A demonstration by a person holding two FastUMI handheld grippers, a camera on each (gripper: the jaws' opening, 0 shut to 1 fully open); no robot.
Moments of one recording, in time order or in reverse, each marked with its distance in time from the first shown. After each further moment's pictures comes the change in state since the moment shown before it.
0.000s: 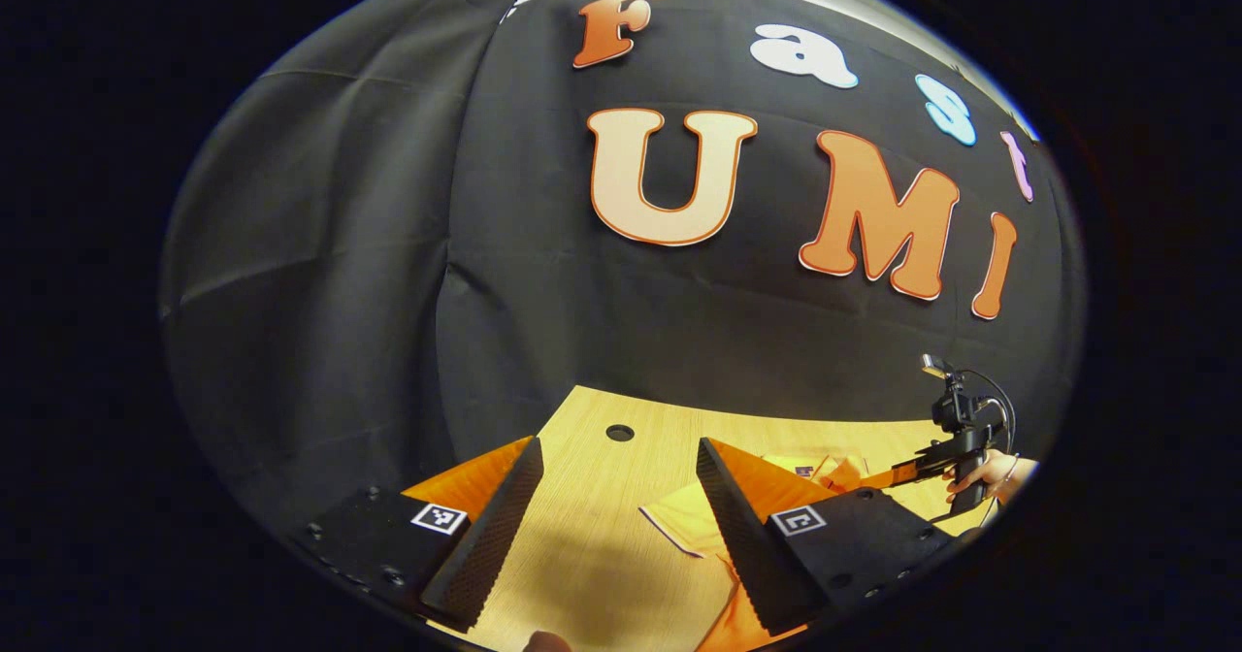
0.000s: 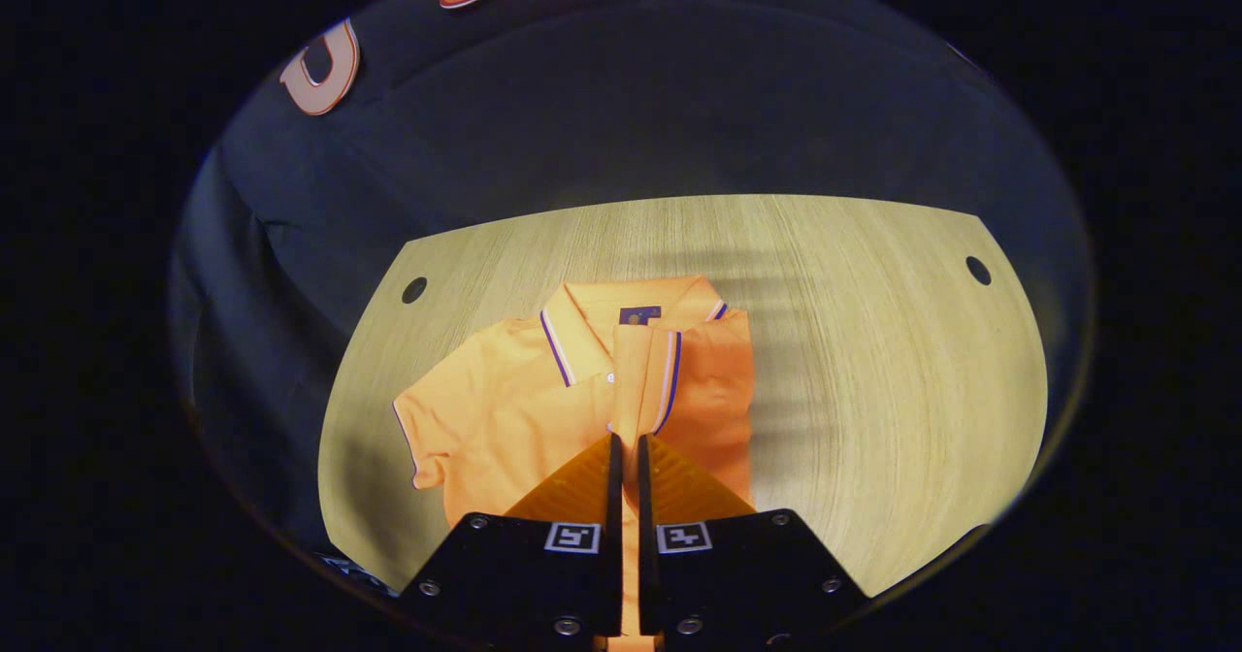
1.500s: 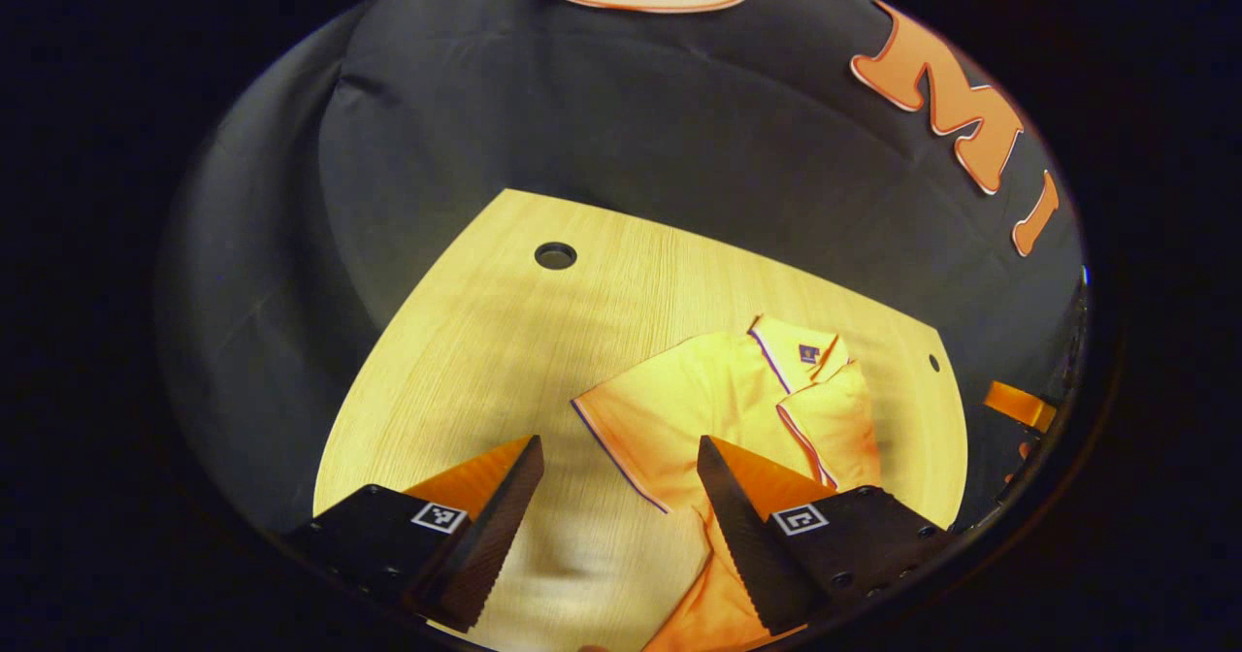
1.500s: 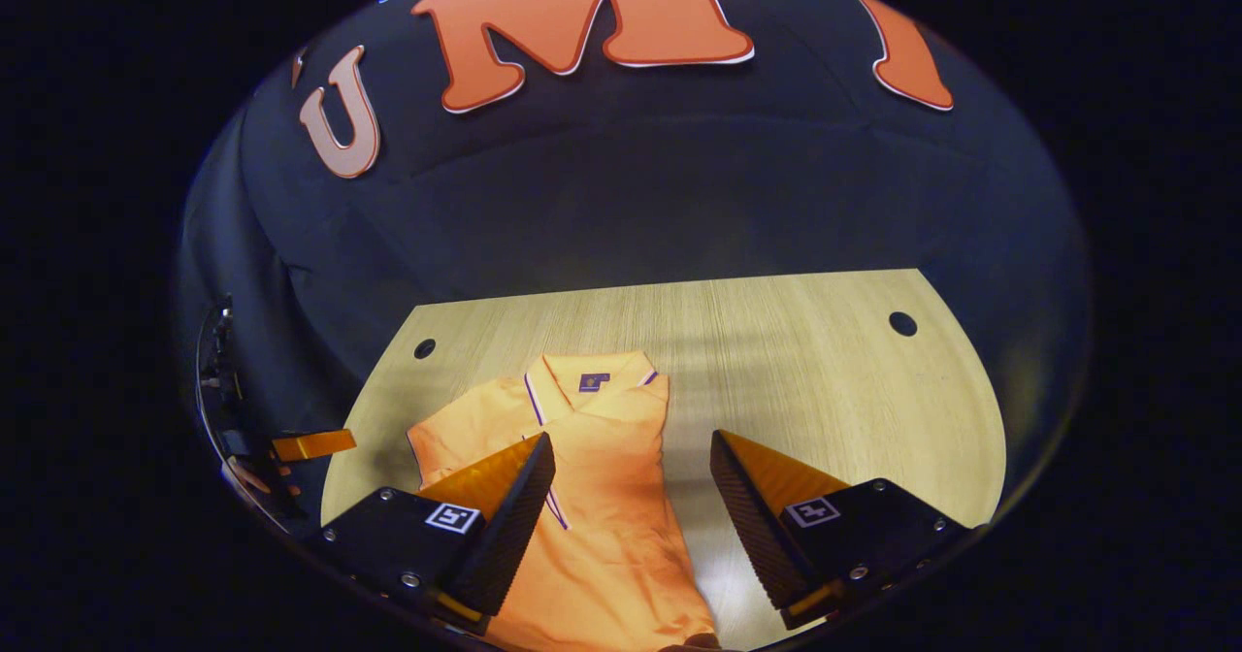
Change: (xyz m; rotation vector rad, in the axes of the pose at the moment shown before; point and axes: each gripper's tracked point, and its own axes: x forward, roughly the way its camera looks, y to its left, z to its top) left arm 0.135 -0.066 -0.167 -0.057 0.675 -0.111; right arm -0.126 -0.073 0.044 -0.039 -0.286 -0.075
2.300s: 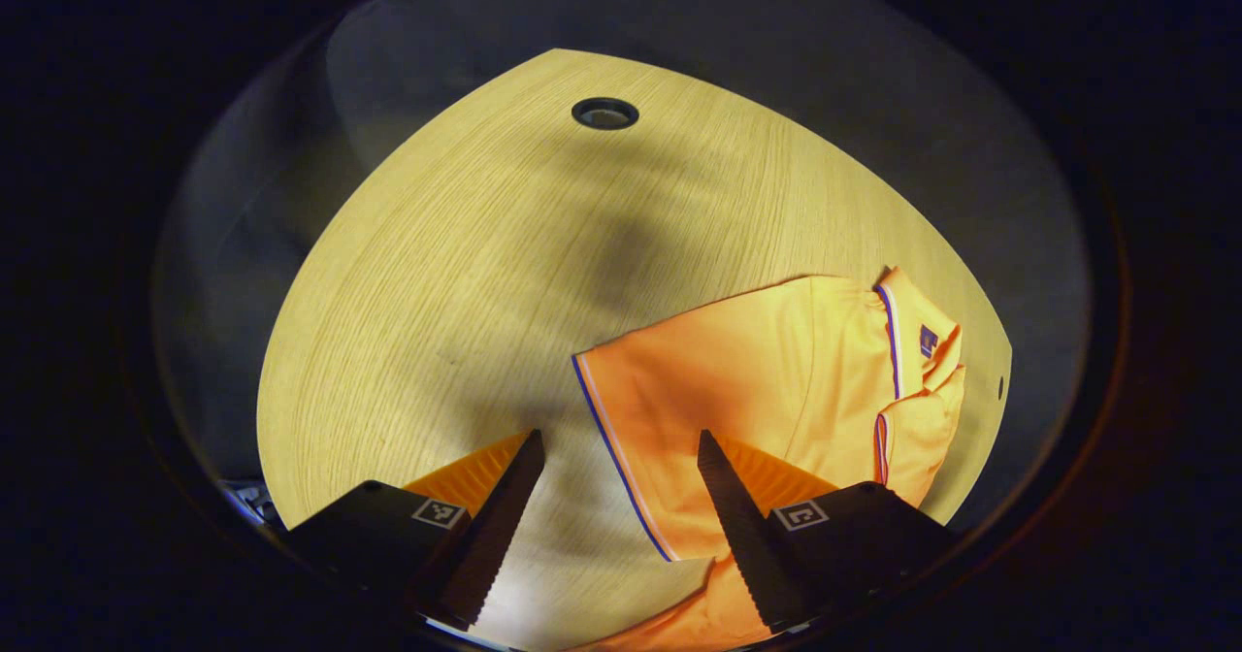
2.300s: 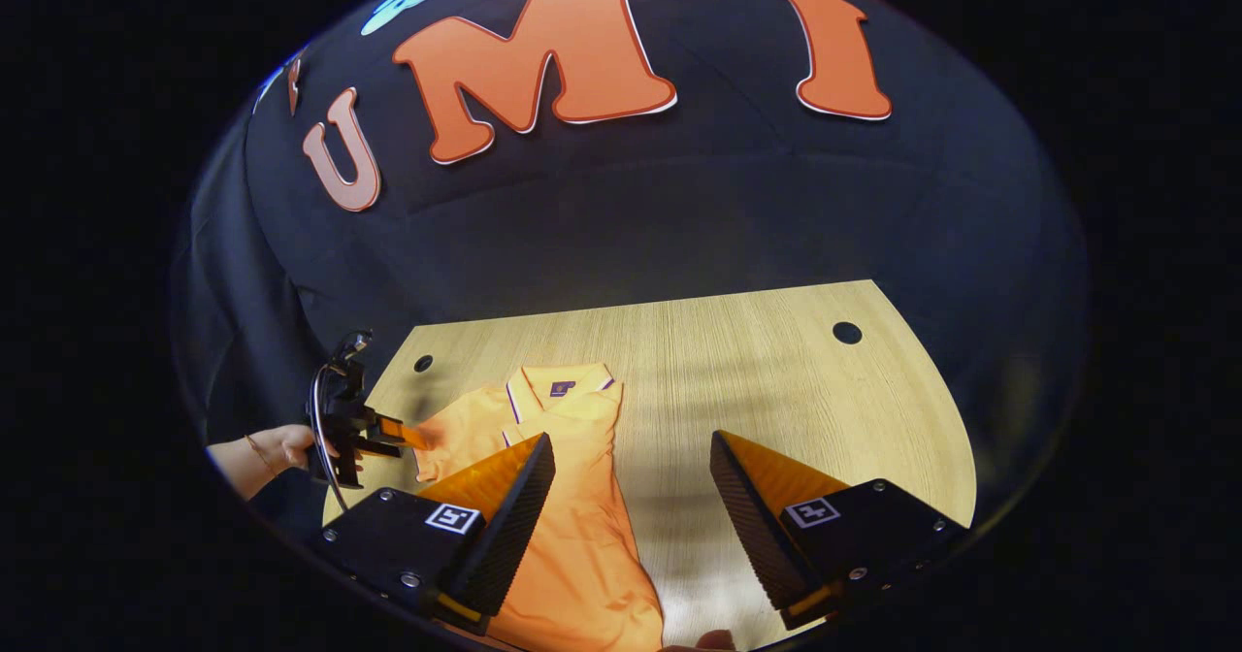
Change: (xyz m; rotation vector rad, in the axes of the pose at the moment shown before) left arm 0.099 0.018 -0.042 -0.178 0.327 0.206; right arm -0.062 -0.058 -0.001 0.047 -0.056 -0.007
